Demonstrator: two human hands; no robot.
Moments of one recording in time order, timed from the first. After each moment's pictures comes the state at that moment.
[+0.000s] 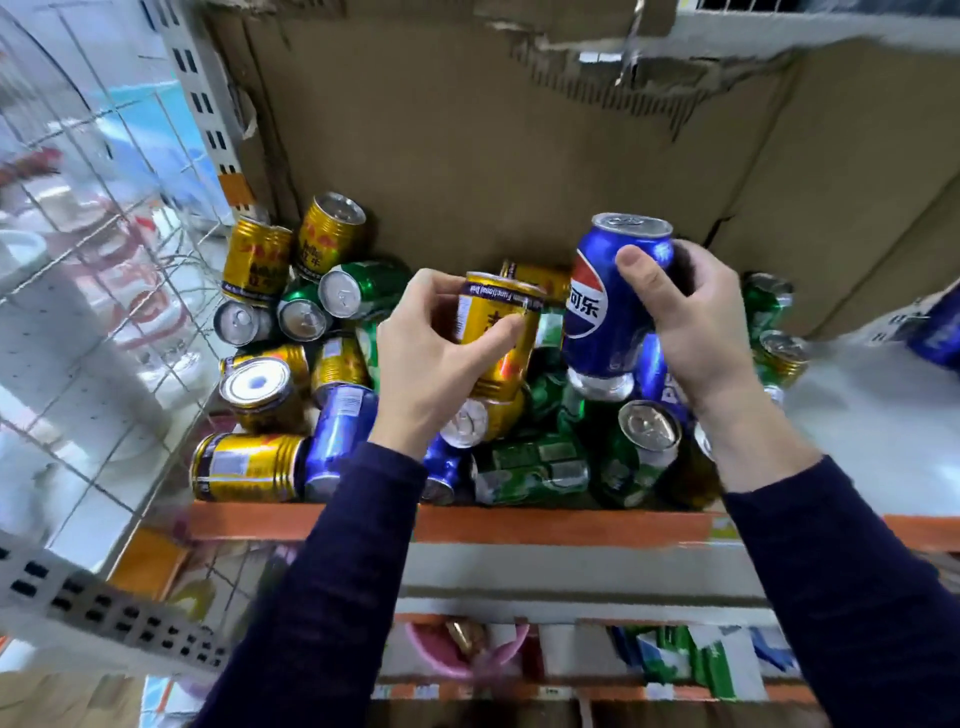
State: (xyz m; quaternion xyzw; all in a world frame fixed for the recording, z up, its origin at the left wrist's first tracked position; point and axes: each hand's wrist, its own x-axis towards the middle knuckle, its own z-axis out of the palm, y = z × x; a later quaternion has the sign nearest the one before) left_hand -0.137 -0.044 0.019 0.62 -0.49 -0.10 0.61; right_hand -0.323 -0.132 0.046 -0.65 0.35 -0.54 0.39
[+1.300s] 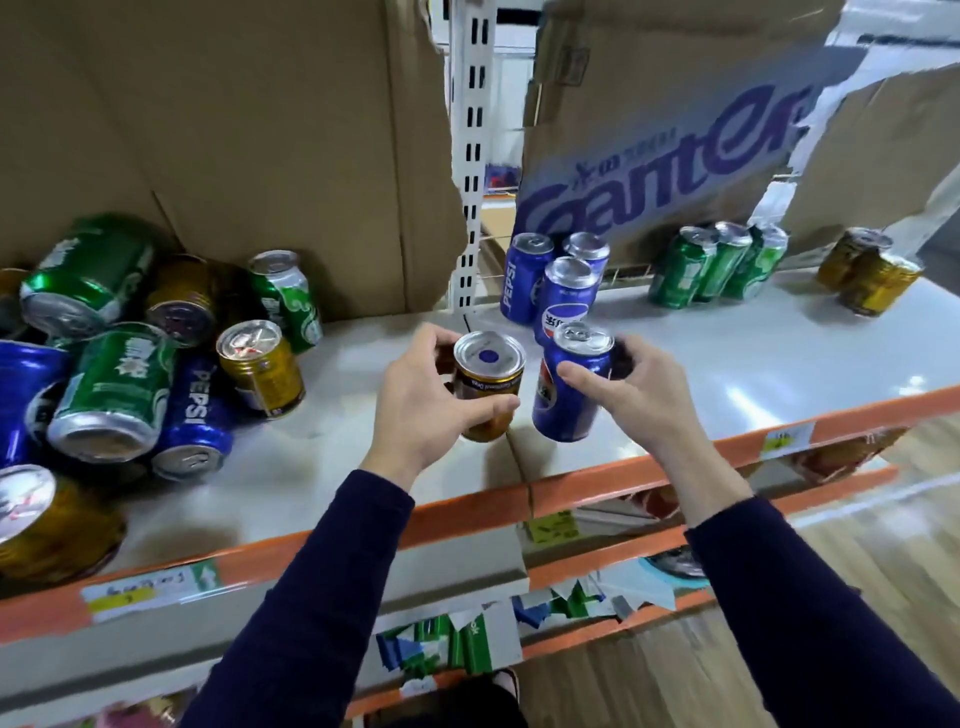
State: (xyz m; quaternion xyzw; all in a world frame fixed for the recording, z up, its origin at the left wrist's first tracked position) left_hand -0.639 -0.251 -0.057 0.57 -0.60 -0.26 0.50; right_hand -0.859 -0.285 -0.047 -0.65 0.57 -0.42 0.27
